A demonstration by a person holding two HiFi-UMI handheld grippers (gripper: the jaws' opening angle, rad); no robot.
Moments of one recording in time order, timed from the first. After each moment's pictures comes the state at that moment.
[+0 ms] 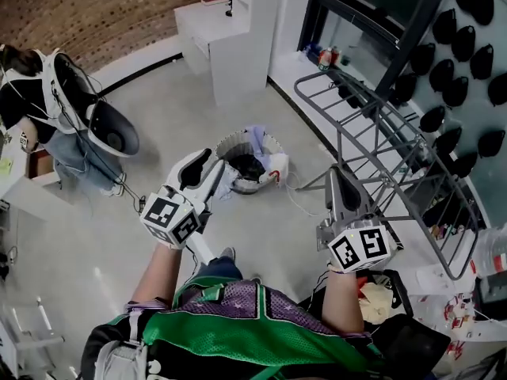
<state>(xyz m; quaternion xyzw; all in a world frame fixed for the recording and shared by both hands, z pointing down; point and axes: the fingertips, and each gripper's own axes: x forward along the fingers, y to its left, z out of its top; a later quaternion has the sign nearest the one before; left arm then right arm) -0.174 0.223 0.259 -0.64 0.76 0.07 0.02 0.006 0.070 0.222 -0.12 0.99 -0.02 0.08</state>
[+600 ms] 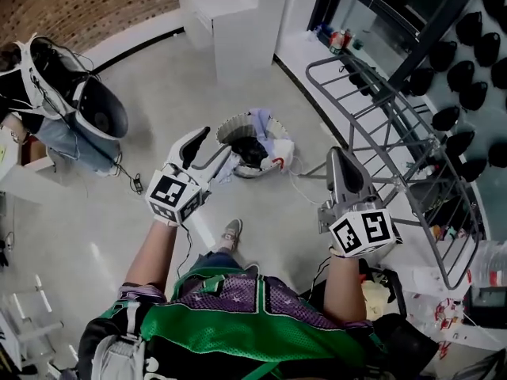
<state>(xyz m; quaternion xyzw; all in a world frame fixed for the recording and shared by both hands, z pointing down) -0.265 0.170 0.315 -0.64 0.77 -0.02 0.02 -0.093 0.027 0.246 -0.10 0.99 -0.02 0.05</state>
